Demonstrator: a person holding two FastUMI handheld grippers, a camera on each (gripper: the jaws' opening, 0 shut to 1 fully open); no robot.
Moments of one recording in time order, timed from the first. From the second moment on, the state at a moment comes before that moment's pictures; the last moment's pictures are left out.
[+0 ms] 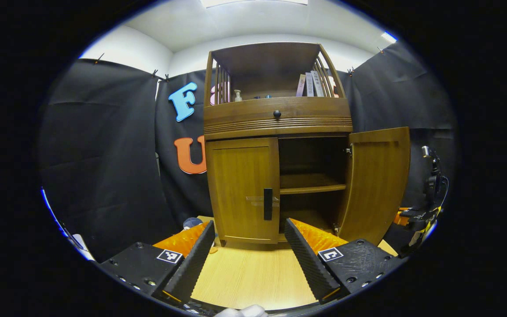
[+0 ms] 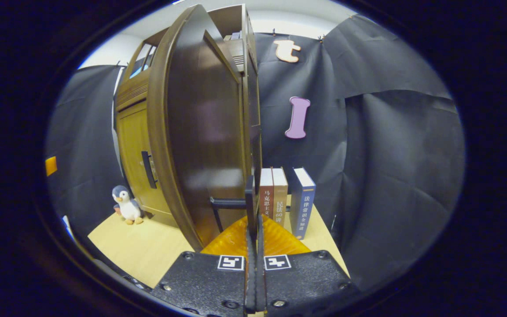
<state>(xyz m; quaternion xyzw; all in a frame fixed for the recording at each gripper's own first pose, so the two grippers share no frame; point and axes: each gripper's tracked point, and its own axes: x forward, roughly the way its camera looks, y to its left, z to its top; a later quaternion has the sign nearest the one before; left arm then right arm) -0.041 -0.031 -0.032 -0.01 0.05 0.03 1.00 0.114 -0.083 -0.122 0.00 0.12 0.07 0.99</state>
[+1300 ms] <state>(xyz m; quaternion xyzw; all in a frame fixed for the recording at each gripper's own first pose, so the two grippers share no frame) 0.012 -0.024 -0.041 0.00 0.04 -0.01 1.00 0.046 -0.148 -0.065 -0.01 0.09 -0.01 1.00</state>
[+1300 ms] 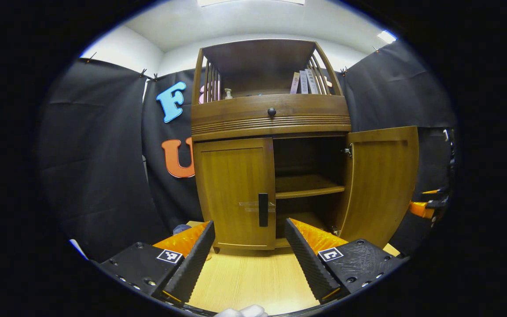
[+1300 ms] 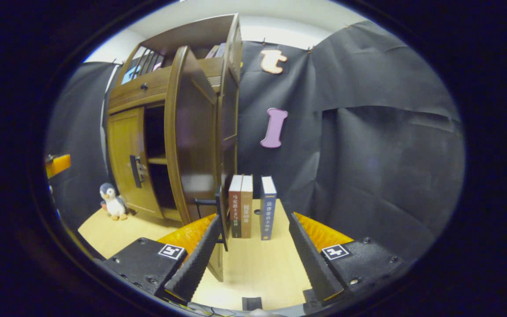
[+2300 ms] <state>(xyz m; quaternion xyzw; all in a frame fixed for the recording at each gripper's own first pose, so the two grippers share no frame) 0.173 -0.046 -0.116 0.00 0.02 -0.08 1.00 0.020 0.020 -0.070 0.01 0.08 -0.02 1.00</state>
